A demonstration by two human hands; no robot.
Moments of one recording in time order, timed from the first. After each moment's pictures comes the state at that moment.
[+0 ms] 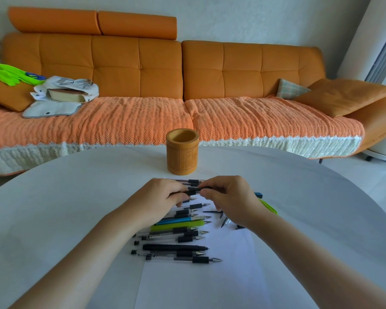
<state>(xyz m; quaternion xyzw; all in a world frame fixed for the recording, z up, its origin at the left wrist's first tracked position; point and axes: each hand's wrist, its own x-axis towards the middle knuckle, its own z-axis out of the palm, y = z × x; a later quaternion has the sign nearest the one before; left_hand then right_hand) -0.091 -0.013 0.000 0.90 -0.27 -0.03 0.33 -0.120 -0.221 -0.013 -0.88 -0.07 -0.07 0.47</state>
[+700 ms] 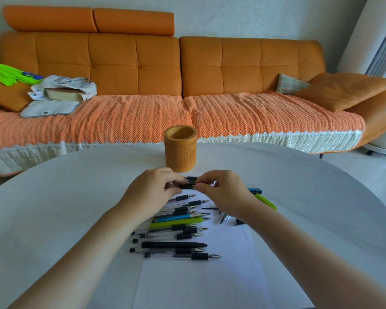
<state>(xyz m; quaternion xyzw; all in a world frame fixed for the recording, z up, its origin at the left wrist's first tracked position) -0.080 -0.014 -0.007 0.92 -0.25 0.09 0.30 -0.104 -0.215 -0.015 -0.90 -0.04 -0.06 0.43</state>
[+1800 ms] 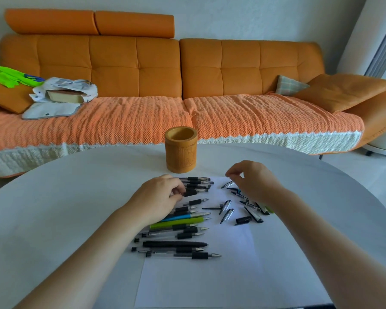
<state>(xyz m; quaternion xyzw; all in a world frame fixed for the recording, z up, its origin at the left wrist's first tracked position) -0.075 -0.018 -0.023 0.94 -0.25 0.04 0.22 -0.086 -0.280 -0.012 -0.97 0.01 -0.09 0.23</state>
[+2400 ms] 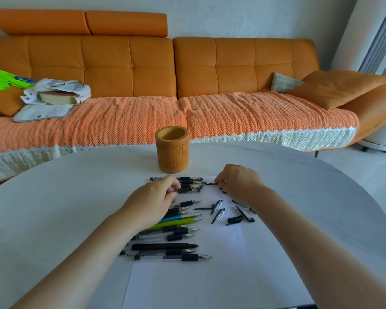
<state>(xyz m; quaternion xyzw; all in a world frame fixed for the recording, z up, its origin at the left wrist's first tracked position) -0.078 -0.028 -0.029 0.94 -0.25 0.02 0.24 -0.065 -0.279 -0.032 -1.00 -0.03 -0.04 0.04</state>
